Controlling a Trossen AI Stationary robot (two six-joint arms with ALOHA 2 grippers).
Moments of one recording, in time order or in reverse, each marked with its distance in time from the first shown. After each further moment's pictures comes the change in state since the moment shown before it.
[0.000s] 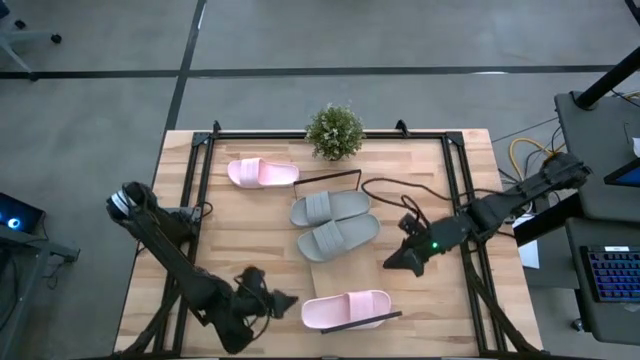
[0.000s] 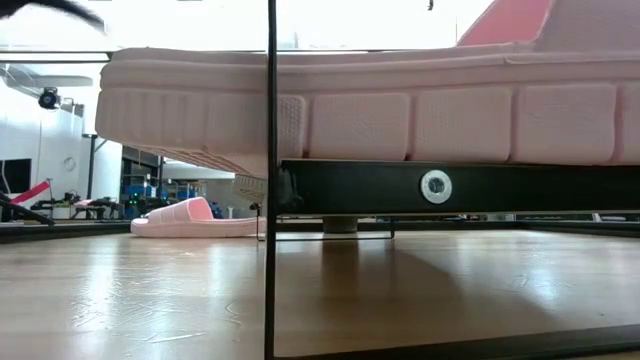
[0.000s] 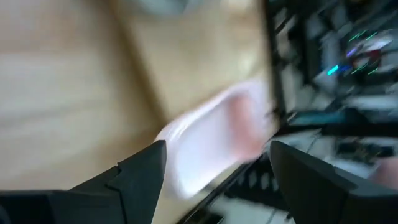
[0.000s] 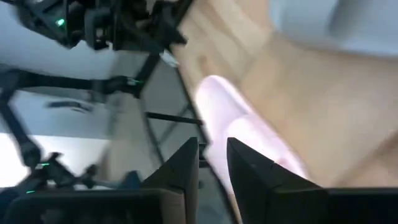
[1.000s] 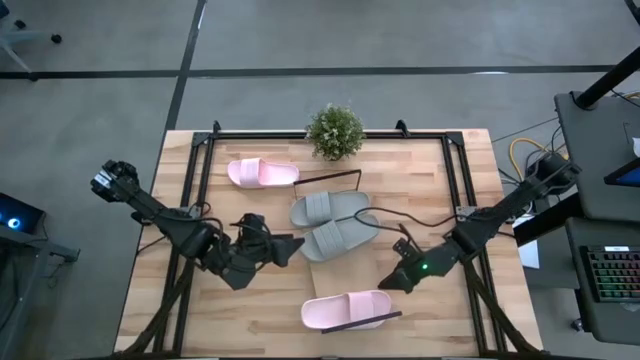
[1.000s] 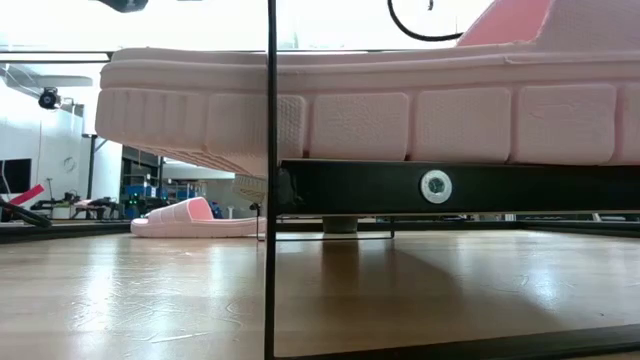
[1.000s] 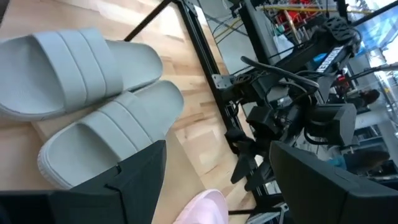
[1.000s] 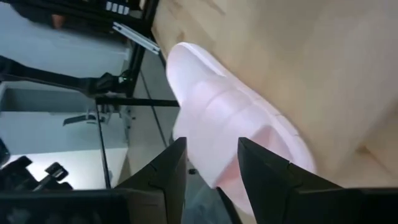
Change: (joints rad) left arm 0.258 -0.280 0.000 0.003 -0.087 0.516; right arm 0.141 0.169 -0.280 0.466 0.106 0.235
